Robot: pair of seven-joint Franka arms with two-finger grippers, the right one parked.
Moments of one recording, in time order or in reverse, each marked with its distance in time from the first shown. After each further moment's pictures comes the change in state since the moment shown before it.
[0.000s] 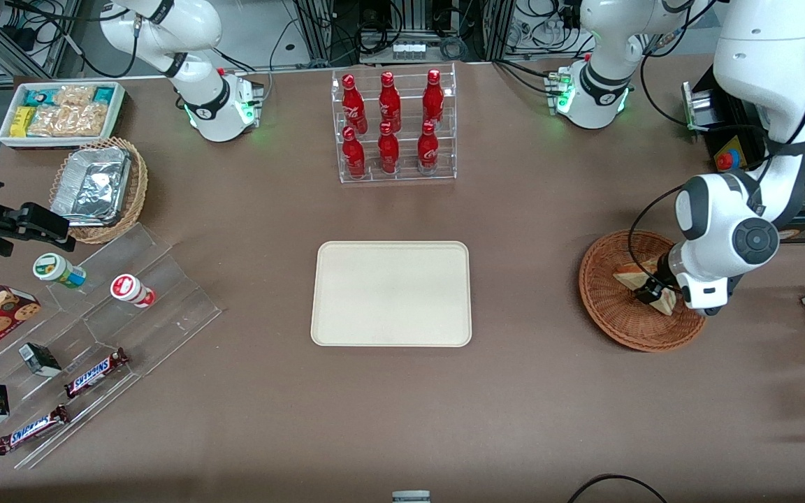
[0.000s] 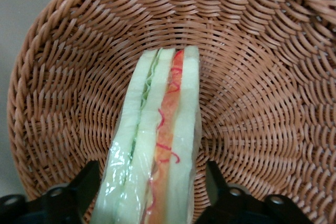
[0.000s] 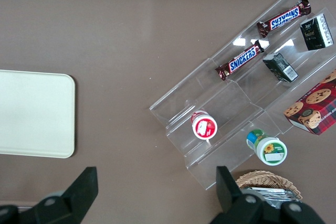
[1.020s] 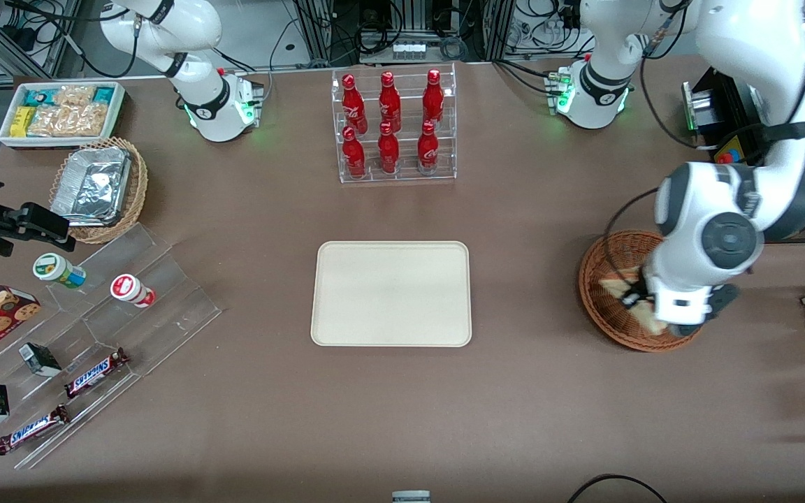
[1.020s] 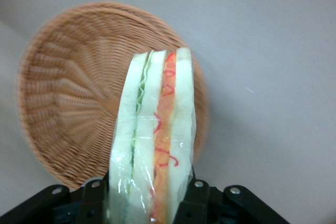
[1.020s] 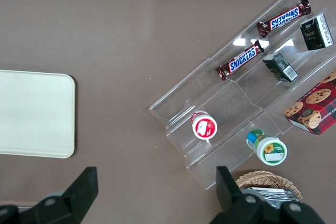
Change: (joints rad) arm -0.151 -0.024 -0.104 0.325 0.095 -0.314 0.015
